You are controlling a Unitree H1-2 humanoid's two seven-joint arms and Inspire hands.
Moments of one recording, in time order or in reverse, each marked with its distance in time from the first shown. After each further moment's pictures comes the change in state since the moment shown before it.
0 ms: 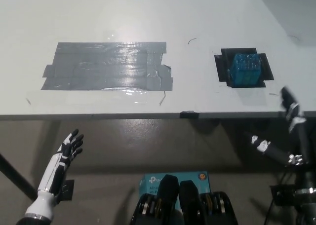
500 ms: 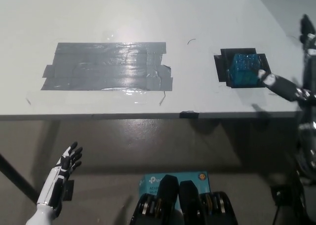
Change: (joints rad) left_arm 0.047 -0.006 0.002 0.000 0.000 -0.015 0.000; right_arm -0.351 0.002 -0.059 0.197 -0.061 0.207 -0.038
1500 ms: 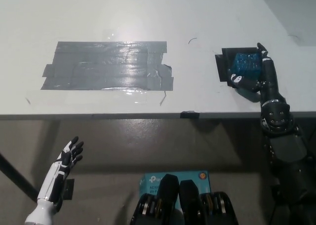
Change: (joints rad) left_arm -0.020 0.000 0.001 -0.008 0.000 -0.013 -0.006; right_arm -0.318 -0.016 0.022 0.830 0.005 -0.052 -0.118
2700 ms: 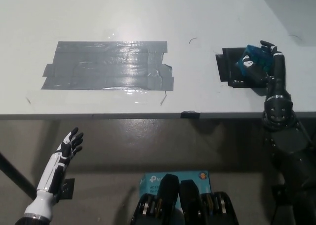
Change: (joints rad) left_arm -0.039 0.009 0.001 0.002 0.006 -0.001 -0.001; right_arm -0.036 -0.028 0.038 0.086 0.060 -0.126 -0.153
